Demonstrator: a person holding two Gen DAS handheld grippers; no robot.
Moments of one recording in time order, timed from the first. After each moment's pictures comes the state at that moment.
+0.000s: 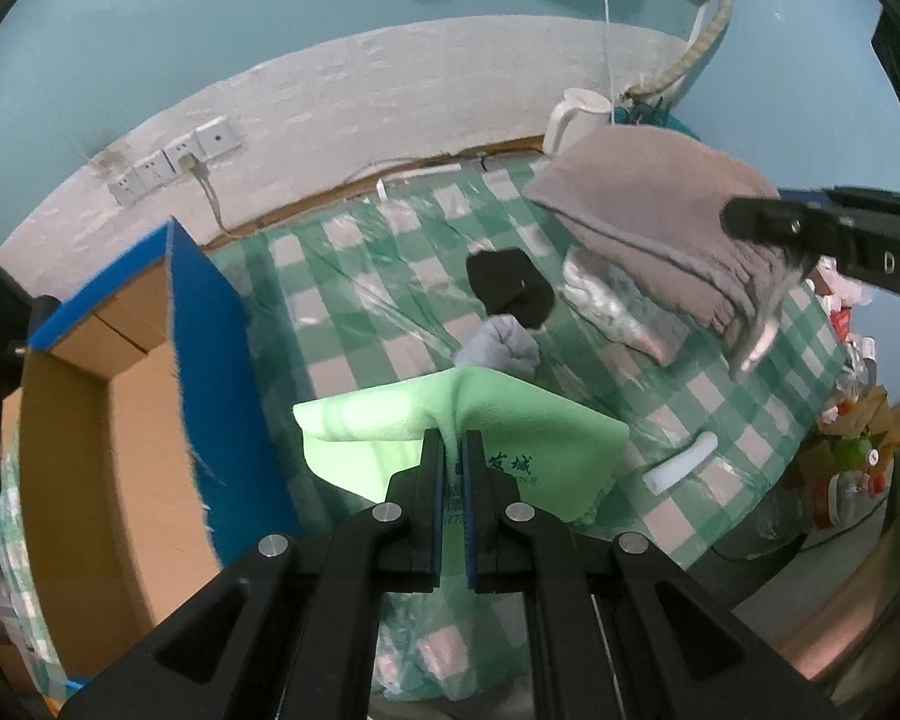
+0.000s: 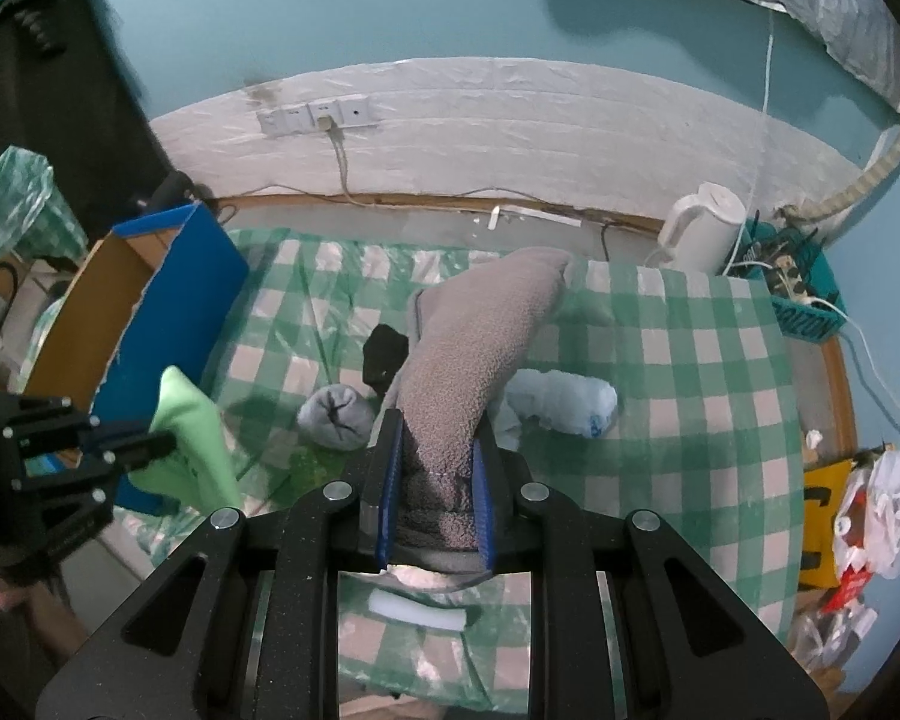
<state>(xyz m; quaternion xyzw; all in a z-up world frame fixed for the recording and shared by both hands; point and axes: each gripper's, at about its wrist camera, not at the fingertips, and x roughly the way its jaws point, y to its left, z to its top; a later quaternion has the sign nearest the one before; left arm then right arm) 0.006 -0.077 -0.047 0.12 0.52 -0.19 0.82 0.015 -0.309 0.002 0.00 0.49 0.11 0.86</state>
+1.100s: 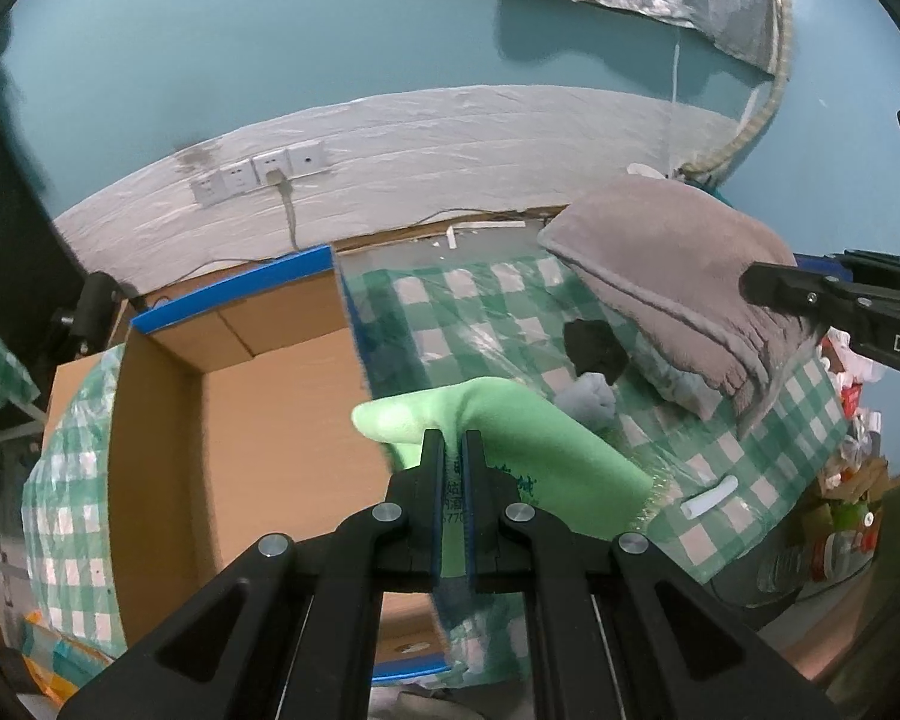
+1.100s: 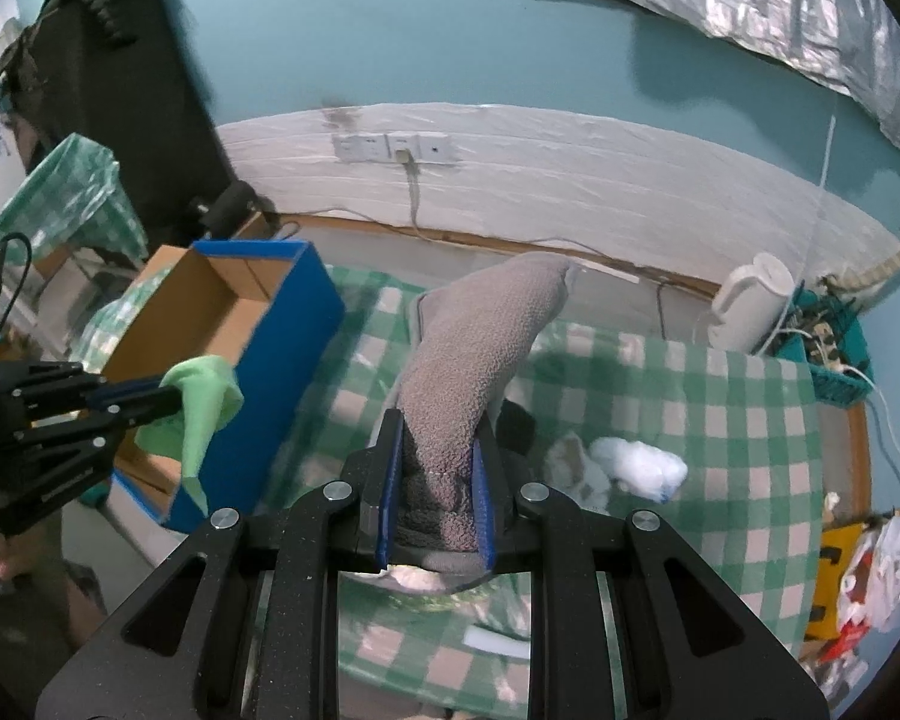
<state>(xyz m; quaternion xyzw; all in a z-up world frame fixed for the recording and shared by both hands) 0.006 0.001 0.010 0.07 0.48 -0.13 0.86 0.017 -0.237 0.049 -0.02 0.45 0.17 0.87</state>
